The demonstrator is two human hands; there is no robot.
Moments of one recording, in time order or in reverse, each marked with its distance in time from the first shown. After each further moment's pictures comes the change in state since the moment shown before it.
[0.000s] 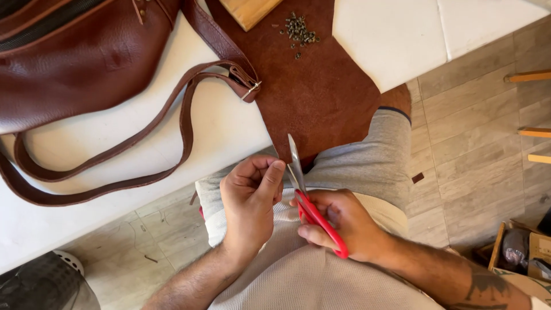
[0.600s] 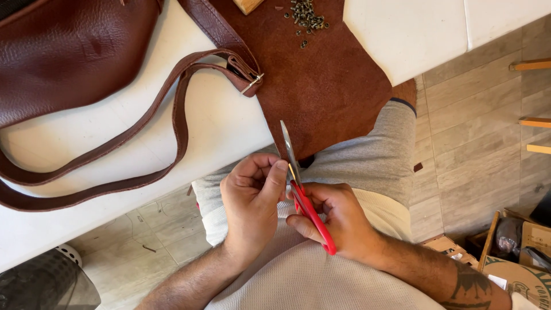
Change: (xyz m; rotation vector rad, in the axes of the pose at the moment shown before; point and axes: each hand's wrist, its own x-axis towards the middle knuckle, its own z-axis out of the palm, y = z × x) left_hand 0.002 -0.006 -0.002 0.142 0.023 -0.037; right_hand 0.018 0.001 0.011 -0.411 0.163 -0.181
